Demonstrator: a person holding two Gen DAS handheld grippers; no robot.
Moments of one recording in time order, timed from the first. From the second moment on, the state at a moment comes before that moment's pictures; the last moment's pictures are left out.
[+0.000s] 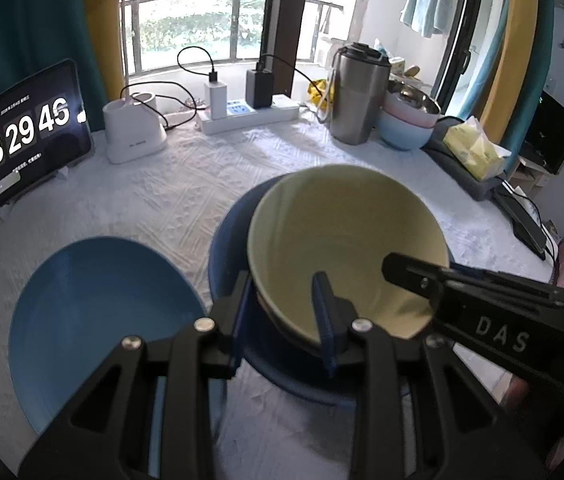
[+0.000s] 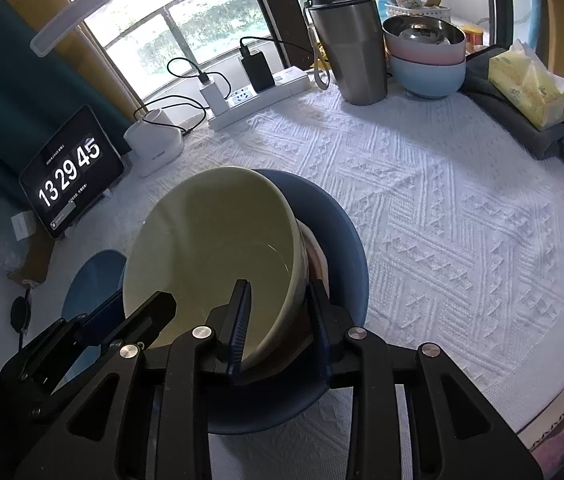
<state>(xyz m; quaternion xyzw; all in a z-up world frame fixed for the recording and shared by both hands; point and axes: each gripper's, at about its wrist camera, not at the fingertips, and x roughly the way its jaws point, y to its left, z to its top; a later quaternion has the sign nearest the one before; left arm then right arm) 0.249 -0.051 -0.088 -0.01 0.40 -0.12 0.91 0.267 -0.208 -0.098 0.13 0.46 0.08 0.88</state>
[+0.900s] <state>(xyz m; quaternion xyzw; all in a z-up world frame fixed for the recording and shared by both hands) 0.208 -0.054 -0.074 -0.01 0.36 -0.12 0.93 0.228 -0.215 -0.082 0.11 0.41 0.08 0.90</state>
